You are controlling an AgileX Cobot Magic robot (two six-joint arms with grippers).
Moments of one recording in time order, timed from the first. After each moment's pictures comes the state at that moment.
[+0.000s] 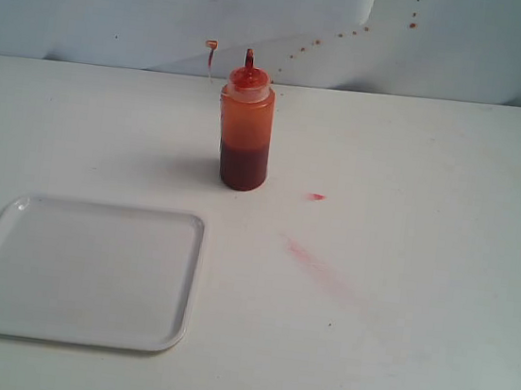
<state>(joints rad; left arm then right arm) 0.01 0.04 0.00 0.13 0.27 -0.12 0.02 0.01 0.00 0.00 0.31 -0.02</state>
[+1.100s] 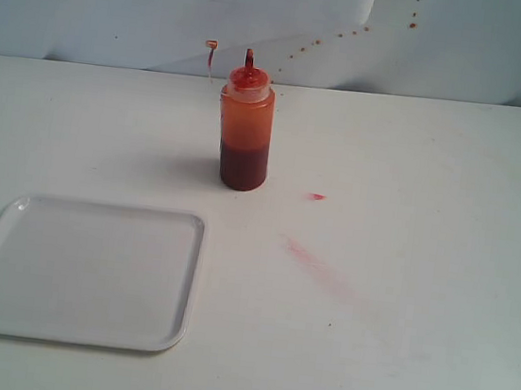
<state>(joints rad) 0.01 0.04 0.00 0.18 0.27 -0.12 0.02 0.01 0.00 0.00 0.31 -0.02</state>
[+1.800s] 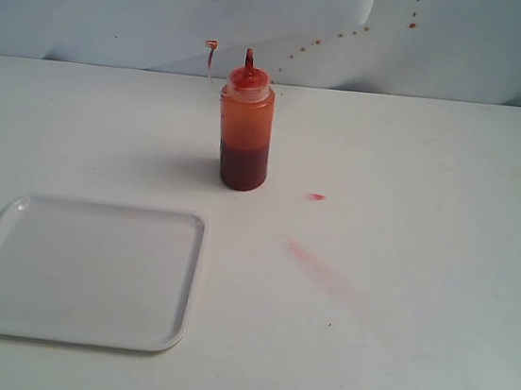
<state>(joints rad) 0.01 0.04 0.00 0.13 -0.15 -0.16 0.02 0.01 0.00 0.00 0.31 -0.02</state>
